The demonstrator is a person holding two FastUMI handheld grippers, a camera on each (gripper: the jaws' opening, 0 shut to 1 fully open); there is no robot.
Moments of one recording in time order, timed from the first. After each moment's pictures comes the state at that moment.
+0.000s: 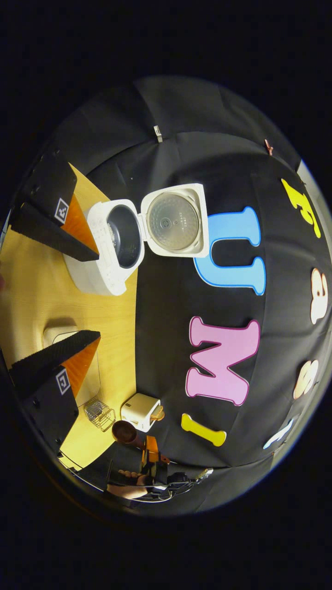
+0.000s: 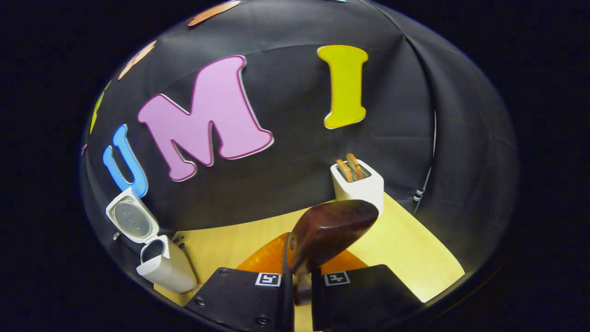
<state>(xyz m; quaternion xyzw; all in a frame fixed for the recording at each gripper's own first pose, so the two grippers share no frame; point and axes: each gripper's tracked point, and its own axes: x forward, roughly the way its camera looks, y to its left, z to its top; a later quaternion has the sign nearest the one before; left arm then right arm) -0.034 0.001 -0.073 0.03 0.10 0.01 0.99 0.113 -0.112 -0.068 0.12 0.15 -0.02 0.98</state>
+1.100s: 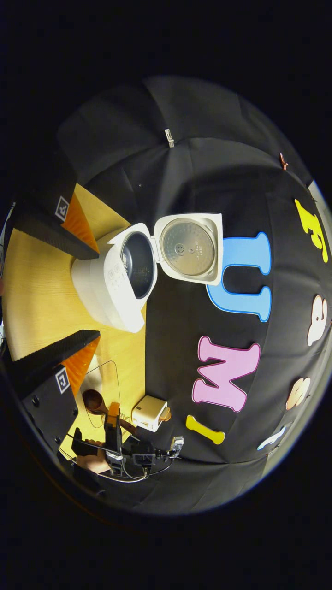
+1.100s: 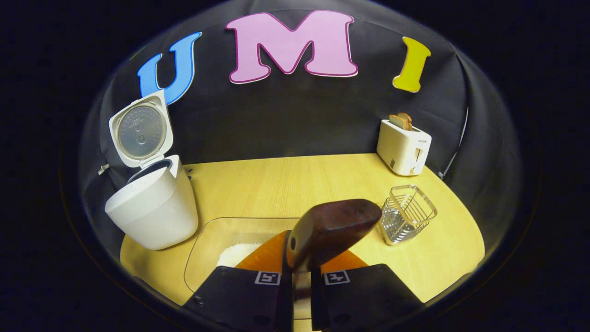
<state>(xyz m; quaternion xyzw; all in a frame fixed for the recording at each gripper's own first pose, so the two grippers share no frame) -0.069 0.103 -0.111 0.02 0.11 -0.02 0.99 0.055 0.049 -0.234 0.02 0.25 0.01 0.97</state>
